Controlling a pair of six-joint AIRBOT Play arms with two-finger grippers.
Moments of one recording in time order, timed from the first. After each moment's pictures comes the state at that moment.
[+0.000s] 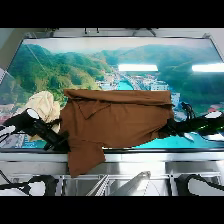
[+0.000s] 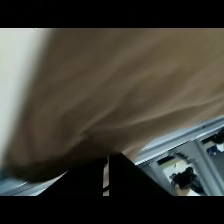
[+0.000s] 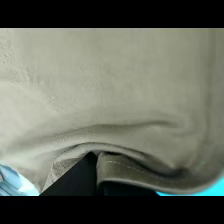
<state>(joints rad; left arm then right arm) 0.15 -1.48 0.68 1.10 -1.40 -1.40 -0.34 -1.36 0.57 -0.79 1.09 1.02</state>
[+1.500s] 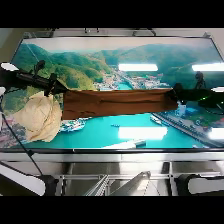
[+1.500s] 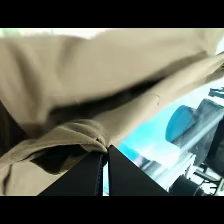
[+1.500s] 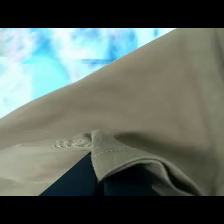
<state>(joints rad) 0.24 -1.87 1.61 0.71 -1.50 -1.33 -0.31 -1.62 1.04 -0.48 0.90 1.02</state>
